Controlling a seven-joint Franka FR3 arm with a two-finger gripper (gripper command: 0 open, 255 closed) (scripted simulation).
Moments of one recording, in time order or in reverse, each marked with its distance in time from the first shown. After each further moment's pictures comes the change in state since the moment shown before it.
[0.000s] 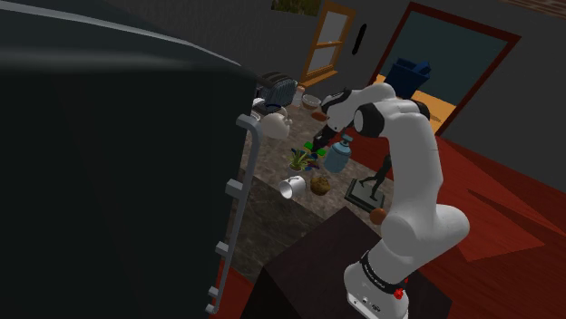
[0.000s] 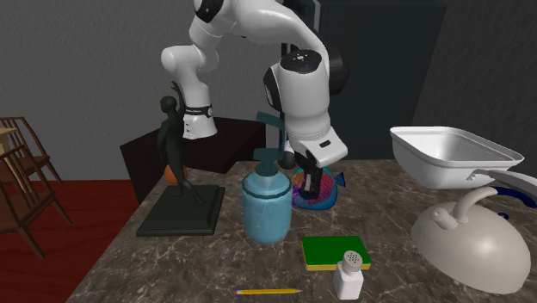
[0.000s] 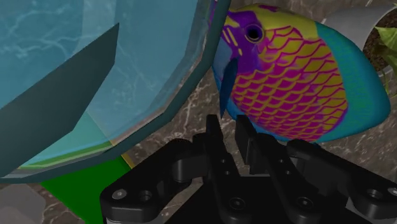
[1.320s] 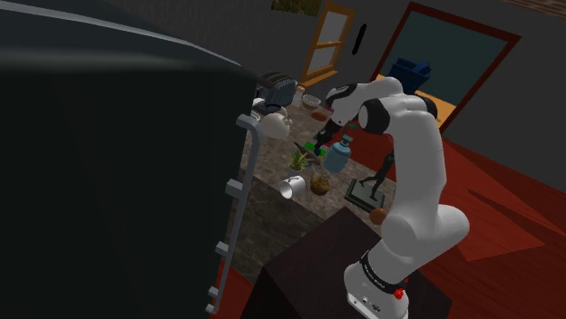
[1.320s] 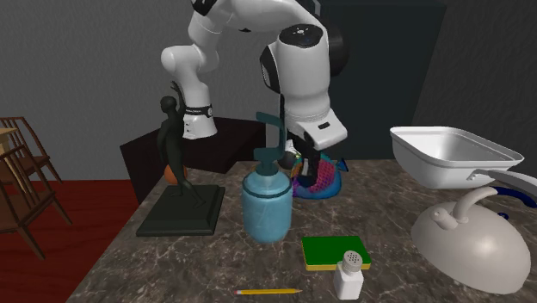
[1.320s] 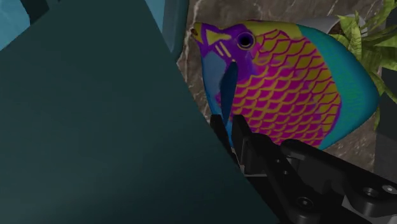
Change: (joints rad) arm 0.006 -0.065 -0.024 -0.008 -0.039 -0.093 0.037
